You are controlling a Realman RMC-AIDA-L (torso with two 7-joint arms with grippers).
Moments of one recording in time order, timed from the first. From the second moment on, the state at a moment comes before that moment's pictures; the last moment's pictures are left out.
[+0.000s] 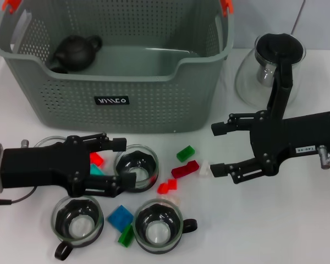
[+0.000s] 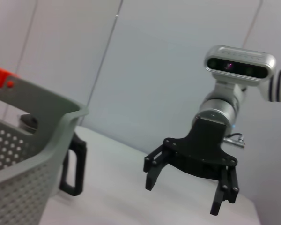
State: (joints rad) left arm -0.44 -2.06 -2.51 -0.70 -1.13 1.85 -1.39; right arm 0.68 2.04 -0.84 -0.66 -2.04 -1.69 1.33
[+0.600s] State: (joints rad) left arm -0.35 -2.00 -2.55 -0.70 -1.13 1.89 -1.41; right arm 0.80 2.07 -1.00 -0.73 -2.14 -1.75 1.40
